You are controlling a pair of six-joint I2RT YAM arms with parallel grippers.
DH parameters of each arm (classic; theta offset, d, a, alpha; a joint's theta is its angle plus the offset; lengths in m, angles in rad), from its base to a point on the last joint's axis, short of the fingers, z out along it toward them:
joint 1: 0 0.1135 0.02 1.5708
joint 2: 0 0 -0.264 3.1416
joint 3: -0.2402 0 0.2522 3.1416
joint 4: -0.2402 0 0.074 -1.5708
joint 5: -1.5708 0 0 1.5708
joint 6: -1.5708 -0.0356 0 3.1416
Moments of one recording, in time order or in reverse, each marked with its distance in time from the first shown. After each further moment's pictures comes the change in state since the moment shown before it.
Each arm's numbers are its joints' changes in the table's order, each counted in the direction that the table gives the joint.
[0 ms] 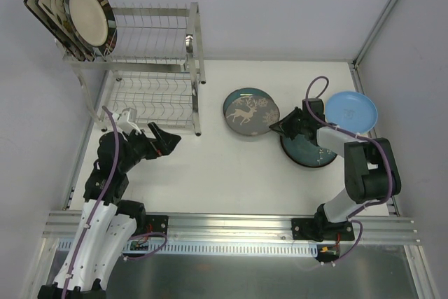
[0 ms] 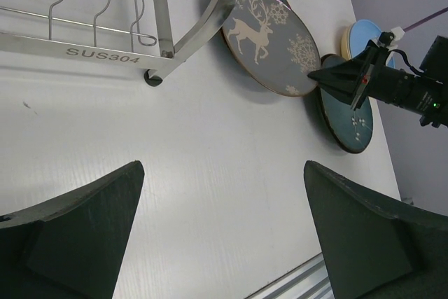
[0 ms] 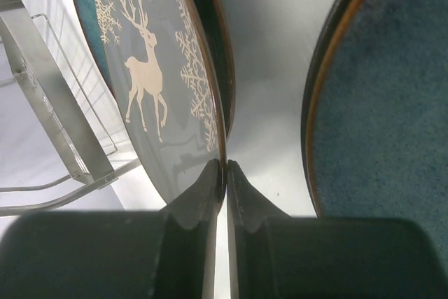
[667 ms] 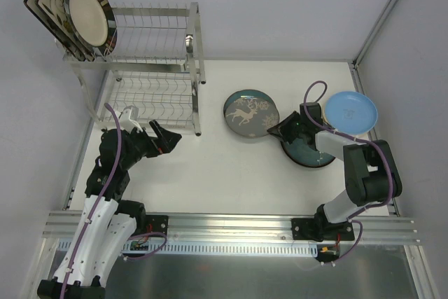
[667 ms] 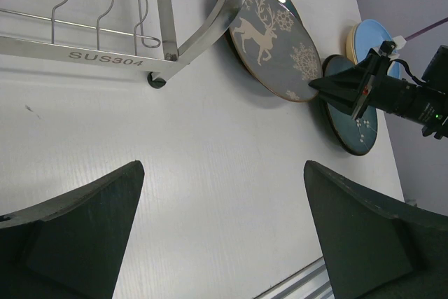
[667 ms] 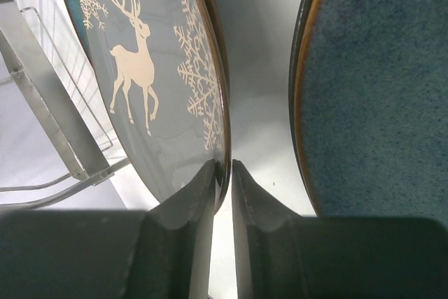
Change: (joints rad) left arm 0.000 -0.048 0.000 0.030 0.006 -0.007; right arm 0.026 0.024 0.060 0.034 -0.015 -0.056
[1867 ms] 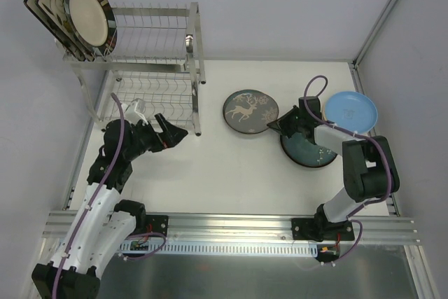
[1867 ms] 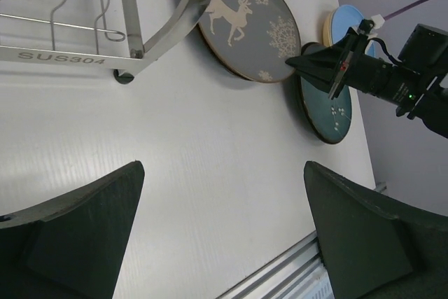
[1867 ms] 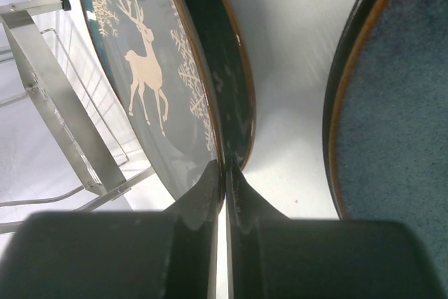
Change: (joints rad) left arm -0.024 -0.101 -0.052 0.025 -0.051 0.044; right arm 0.006 -0.040 -0.075 -0.022 -0.026 -0.033
